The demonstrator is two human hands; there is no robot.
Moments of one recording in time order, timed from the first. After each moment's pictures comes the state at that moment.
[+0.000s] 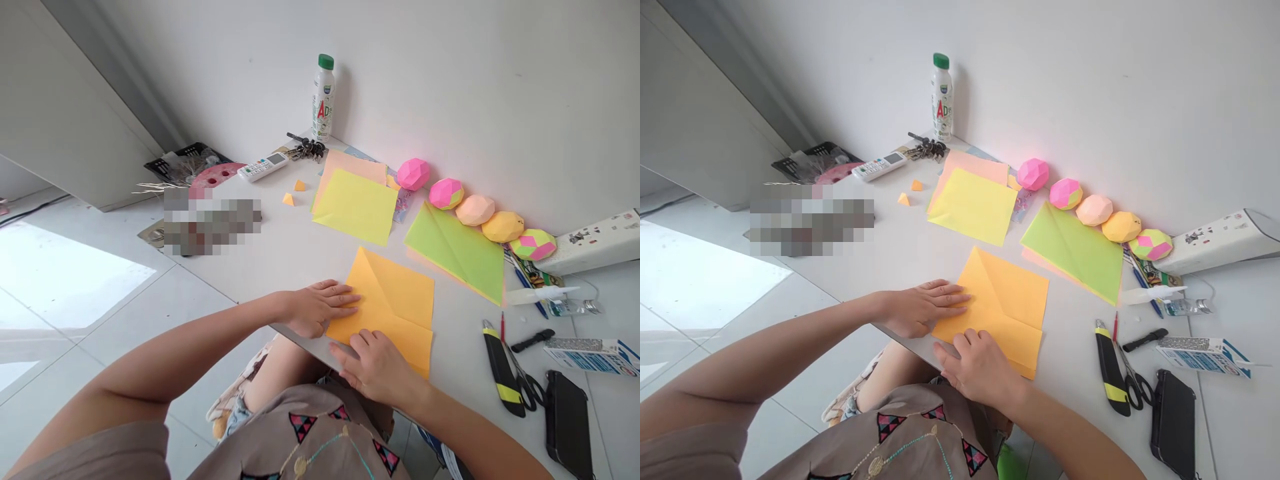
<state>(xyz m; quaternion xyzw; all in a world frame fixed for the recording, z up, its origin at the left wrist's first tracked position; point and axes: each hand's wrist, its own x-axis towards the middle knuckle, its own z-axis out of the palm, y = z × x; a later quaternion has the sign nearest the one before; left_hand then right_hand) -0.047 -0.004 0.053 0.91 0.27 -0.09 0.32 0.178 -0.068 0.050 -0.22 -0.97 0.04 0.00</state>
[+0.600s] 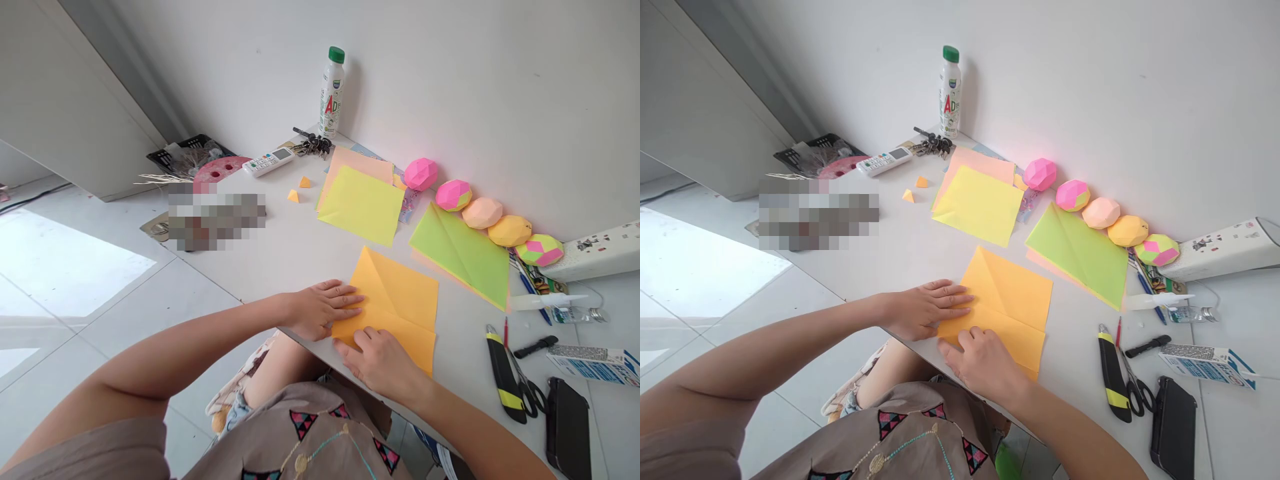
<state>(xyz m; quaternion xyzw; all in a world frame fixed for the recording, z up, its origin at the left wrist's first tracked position) -0.046 -0.008 0.048 0.91 0.28 -0.08 0.29 0.175 -0.059 0.052 -0.24 -0.97 0.04 -0.04</state>
